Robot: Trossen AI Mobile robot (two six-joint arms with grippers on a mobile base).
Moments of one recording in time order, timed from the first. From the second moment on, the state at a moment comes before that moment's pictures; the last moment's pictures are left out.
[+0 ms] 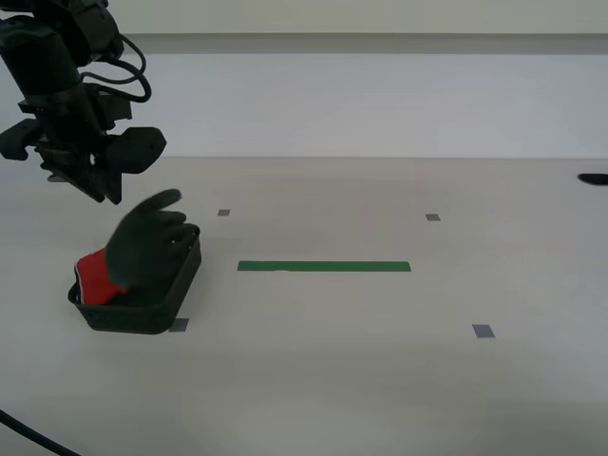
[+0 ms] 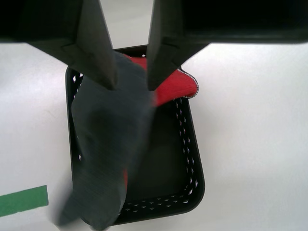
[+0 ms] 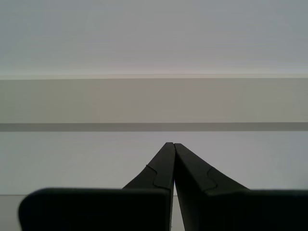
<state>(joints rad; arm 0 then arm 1) 0.00 1.05 0.52 0.53 0.00 0.00 -0.15 1.75 0.90 -0.52 0.01 0.05</state>
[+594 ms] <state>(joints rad) 0.00 1.05 0.52 0.53 0.00 0.00 -0.16 1.75 0.90 -0.51 0.01 -0.03</state>
